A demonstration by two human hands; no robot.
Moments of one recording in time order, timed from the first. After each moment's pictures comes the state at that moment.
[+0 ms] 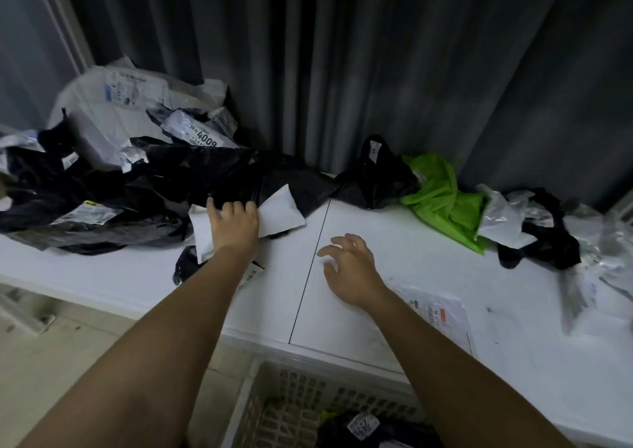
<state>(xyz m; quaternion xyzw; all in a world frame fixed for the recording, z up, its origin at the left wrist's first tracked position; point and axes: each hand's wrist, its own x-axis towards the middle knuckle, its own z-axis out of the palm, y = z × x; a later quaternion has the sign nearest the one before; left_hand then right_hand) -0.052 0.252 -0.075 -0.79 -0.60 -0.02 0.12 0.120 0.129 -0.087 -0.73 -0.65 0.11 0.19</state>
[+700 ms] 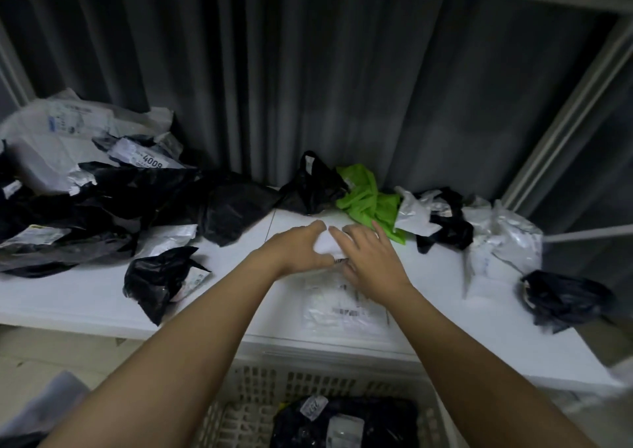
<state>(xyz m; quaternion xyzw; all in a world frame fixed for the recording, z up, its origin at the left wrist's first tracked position) 0.056 0.115 0.009 -0.90 -0.35 -0.06 -0.28 0.216 0.024 -0.036 -0.67 -0.69 -0.27 0.08</state>
